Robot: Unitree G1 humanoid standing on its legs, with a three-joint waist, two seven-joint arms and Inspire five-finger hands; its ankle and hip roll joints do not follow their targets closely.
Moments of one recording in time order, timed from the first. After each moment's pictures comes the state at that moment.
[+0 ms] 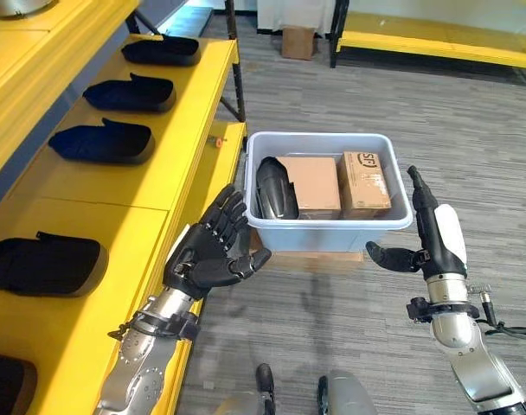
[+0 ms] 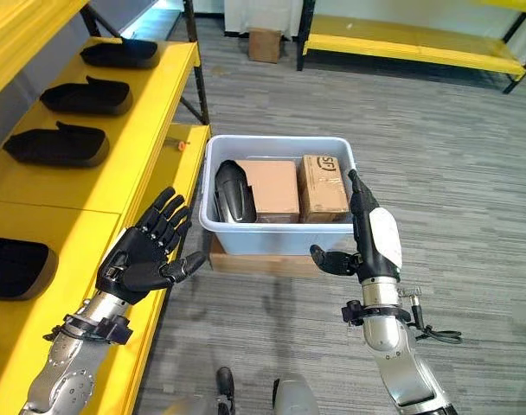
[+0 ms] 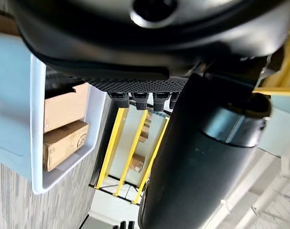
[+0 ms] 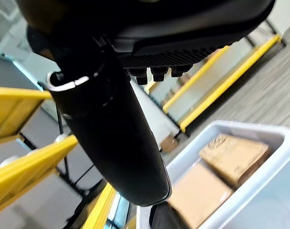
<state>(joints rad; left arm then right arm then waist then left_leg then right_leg) 0.16 0.49 -0.08 -0.23 -0.76 -0.14 -0.25 0.08 -0.57 0.10 -0.25 -0.27 0.03 -0.37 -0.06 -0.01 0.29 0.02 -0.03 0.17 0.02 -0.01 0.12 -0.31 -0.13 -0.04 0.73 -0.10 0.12</state>
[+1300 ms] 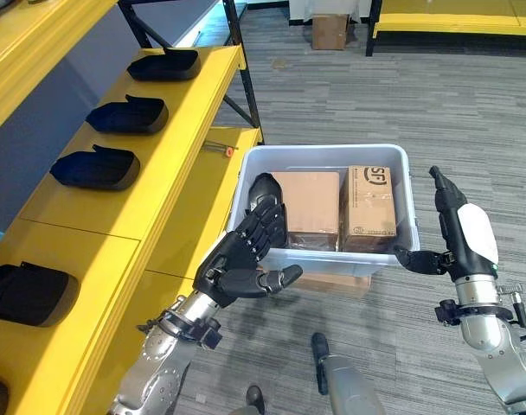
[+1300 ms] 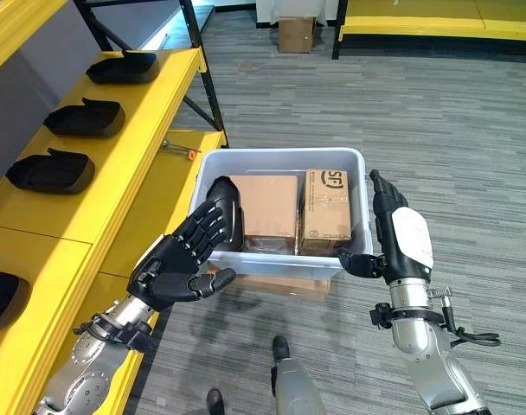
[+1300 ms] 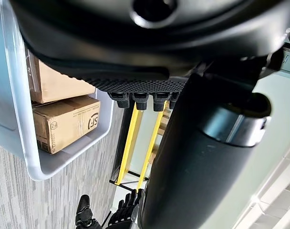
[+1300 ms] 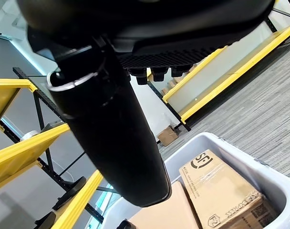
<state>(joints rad) 0.10 0.49 -0.23 -0.25 -0.77 -0.11 -0.27 0.11 -0.71 0.03 -0.19 -0.27 -0.03 -0.37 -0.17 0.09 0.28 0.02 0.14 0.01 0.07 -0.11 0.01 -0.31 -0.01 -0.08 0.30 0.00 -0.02</state>
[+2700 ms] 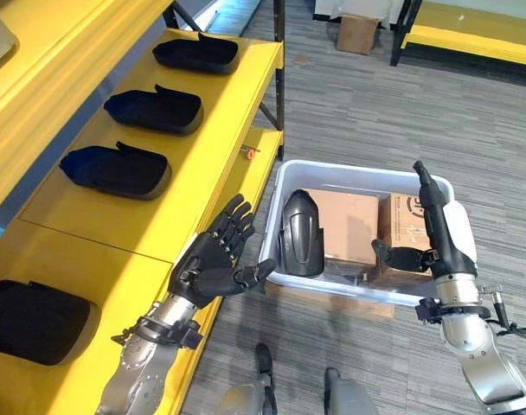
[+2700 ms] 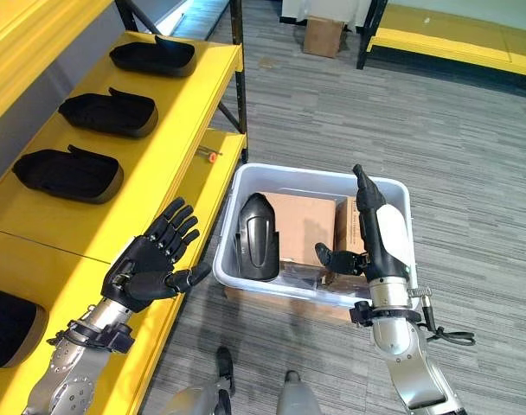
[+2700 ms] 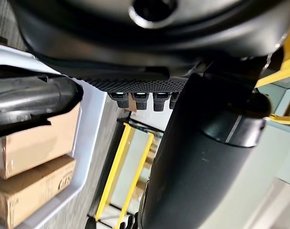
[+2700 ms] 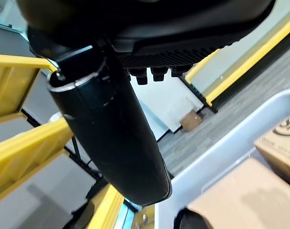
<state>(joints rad) 0.17 0.49 -0.11 -0.21 -0.77 -0.14 -0.29 0.08 -0.59 0.07 -0.26 -0.24 -0.02 -0.36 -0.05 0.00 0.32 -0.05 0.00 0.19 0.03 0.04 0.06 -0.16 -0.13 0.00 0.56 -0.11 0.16</state>
